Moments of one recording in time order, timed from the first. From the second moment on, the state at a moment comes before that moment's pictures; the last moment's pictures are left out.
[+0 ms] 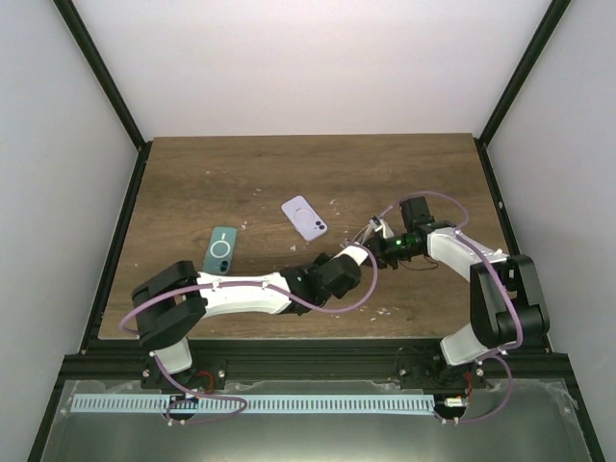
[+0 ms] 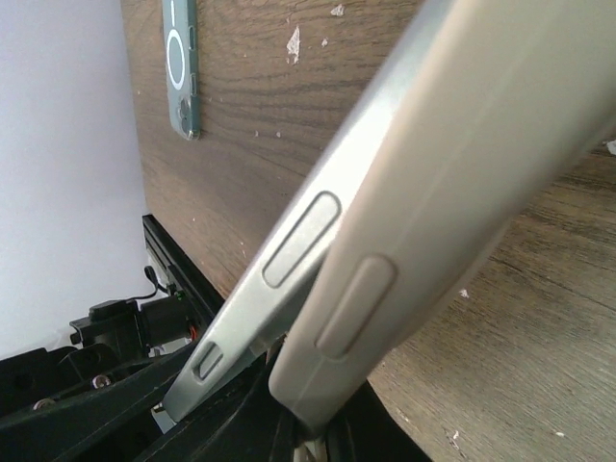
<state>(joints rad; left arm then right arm) -1.18 1.74 1.05 -0.08 -0.54 -0.15 0.20 1.51 0.82 -0.49 -0.91 0.35</state>
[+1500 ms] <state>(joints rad) -1.26 1.24 0.71 -0.22 -0.59 -0.33 -0.42 2.14 1.75 -1.28 -0.44 -0.67</state>
